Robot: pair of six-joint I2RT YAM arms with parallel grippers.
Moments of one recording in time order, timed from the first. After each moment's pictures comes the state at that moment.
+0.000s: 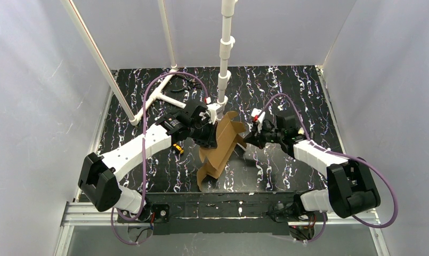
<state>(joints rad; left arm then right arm) -0.75 1.42 1.18 -0.64 0.28 -0.29 0.33 1.31 0.59 0.13 -0.81 -0.37</state>
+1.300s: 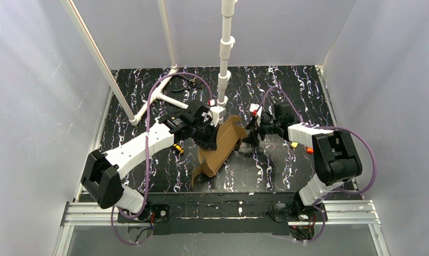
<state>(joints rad) -0.76 1.45 1.19 -0.69 0.30 -0.21 0.24 1.61 0.77 0.04 -0.96 -0.62</state>
